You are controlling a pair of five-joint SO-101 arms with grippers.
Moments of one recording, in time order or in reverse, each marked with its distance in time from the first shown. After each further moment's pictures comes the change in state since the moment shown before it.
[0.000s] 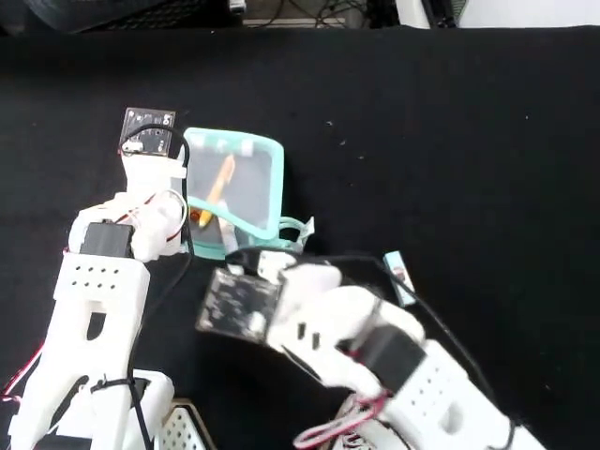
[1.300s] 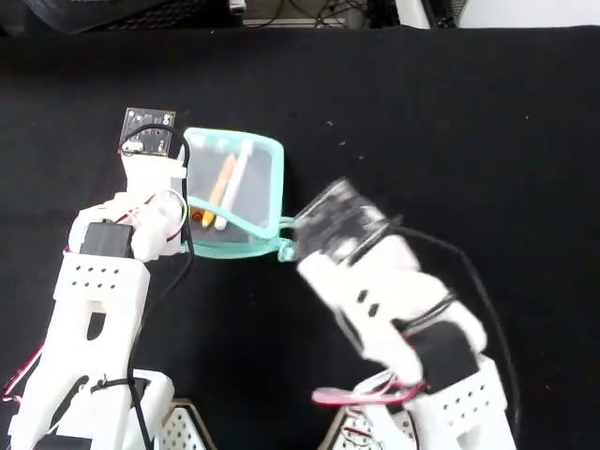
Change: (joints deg) left arm 0.0 0.0 0.0 0.0 0.0; right arm 28.0 -7.0 -4.9 12.2 -16.0
